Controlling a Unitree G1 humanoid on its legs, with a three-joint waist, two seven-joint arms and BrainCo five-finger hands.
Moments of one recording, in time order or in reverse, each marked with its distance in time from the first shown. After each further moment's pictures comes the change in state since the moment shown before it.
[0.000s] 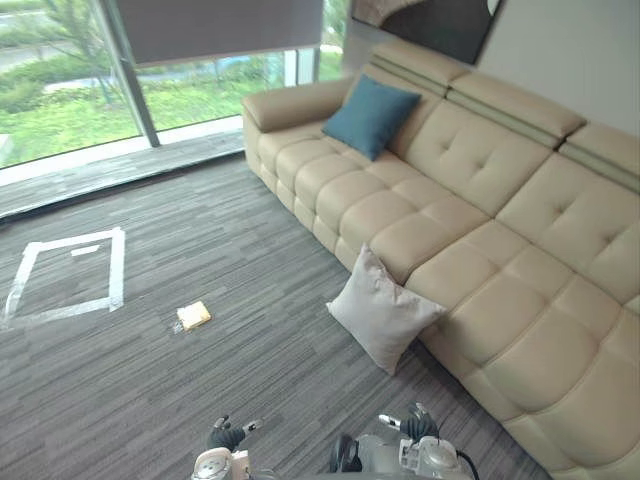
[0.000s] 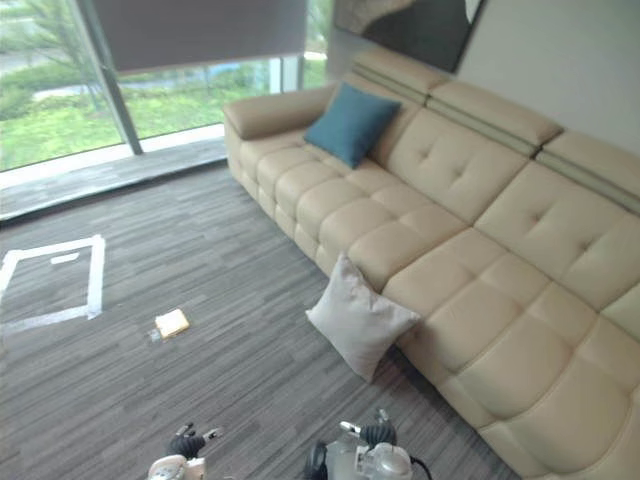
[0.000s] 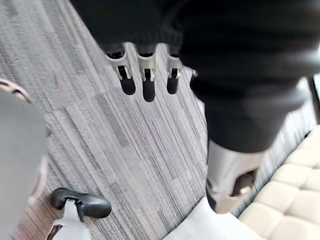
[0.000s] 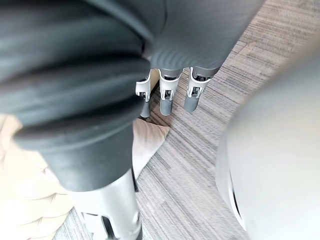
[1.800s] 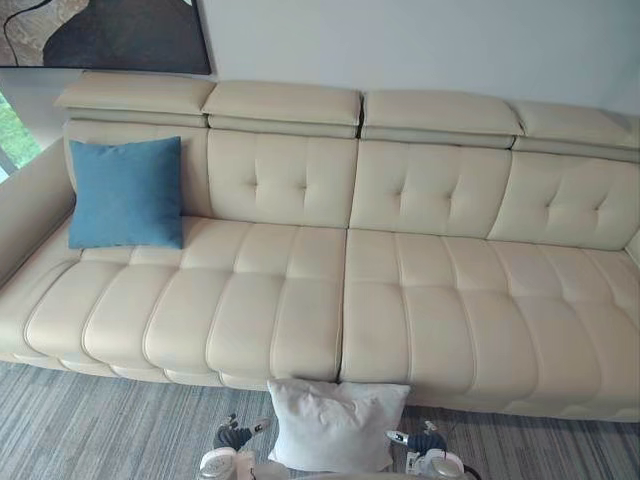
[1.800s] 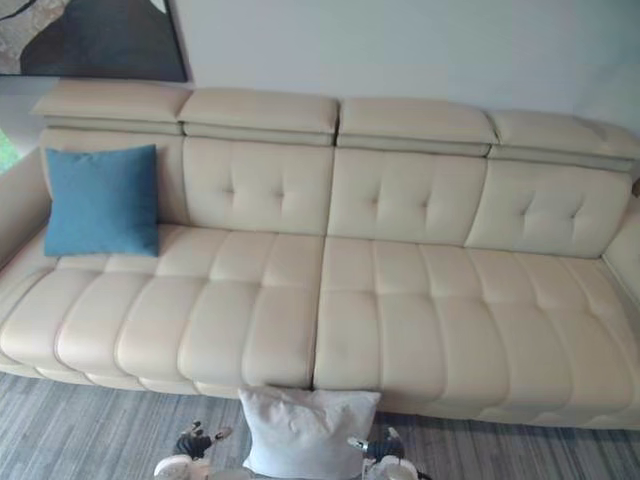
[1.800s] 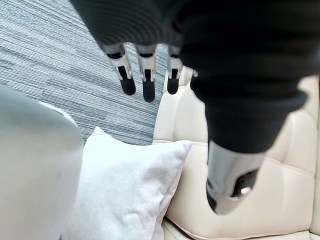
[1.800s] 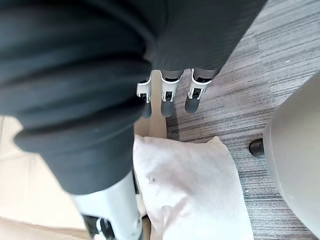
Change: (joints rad) left arm -0.004 0.017 0.000 0.018 -0.051 -0.006 0.032; right arm -0.004 -0.016 -0.026 0.064 0.046 0.014 -0.060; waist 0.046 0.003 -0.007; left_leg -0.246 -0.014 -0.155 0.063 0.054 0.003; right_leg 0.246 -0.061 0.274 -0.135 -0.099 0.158
